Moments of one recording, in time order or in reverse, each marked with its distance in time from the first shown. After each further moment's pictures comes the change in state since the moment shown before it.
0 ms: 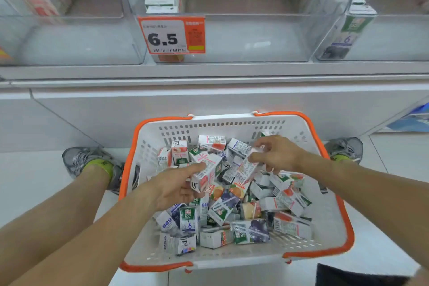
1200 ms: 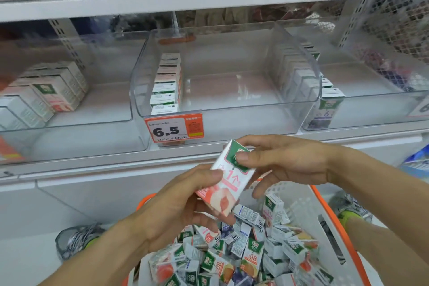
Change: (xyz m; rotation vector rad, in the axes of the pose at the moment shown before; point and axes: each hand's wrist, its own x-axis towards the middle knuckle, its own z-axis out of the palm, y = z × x) left_hand -0.117 0.127 0.030 0.114 -0.323 0.528; right_hand -0.064 -0.140 -0.106 0.521 -0.329 -0.282
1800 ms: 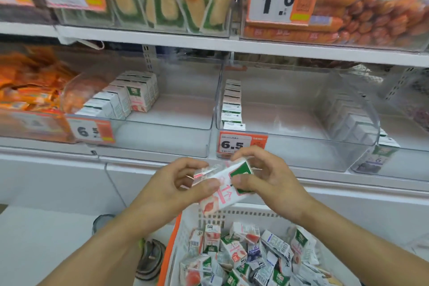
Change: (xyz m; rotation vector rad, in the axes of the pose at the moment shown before) left_hand -0.081 0.004 -0.087 0.358 0.449 0.422; right_hand 0.056 -0.020 0.114 -0.075 0.302 -0.505
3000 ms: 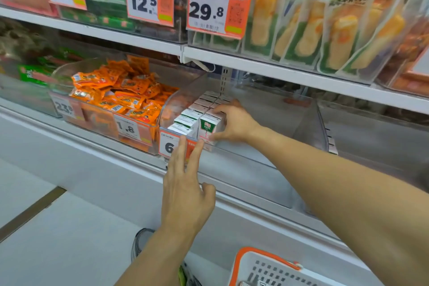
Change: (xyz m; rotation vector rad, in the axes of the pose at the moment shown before) left_hand 0.044 -0.079 -0.113 0.654 0.780 0.177; right_hand 0.307 -0.027 0.161 -1.085 -0.177 -0.328
